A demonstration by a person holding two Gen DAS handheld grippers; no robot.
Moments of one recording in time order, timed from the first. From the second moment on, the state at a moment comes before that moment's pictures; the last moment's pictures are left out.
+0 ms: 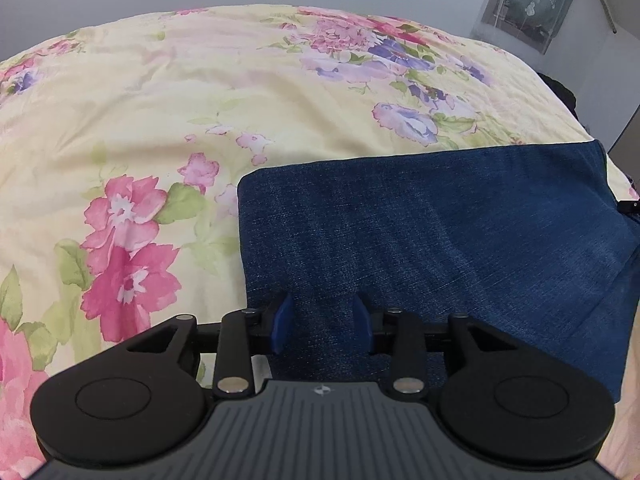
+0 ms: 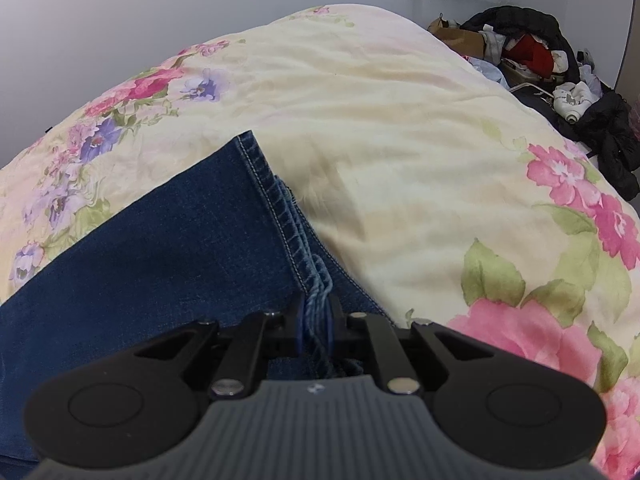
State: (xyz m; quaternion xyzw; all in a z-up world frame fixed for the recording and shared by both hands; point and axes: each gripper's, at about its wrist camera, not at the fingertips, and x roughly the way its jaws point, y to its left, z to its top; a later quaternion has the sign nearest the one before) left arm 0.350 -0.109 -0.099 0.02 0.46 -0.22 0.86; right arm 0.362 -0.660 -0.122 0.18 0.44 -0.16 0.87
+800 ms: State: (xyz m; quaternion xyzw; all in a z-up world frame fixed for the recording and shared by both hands) left arm 0.301 -0.059 -0.062 -0.03 0.43 -0.23 0.87; right arm 0.290 -0.658 -0.097 0.36 0.33 -0.17 0.86
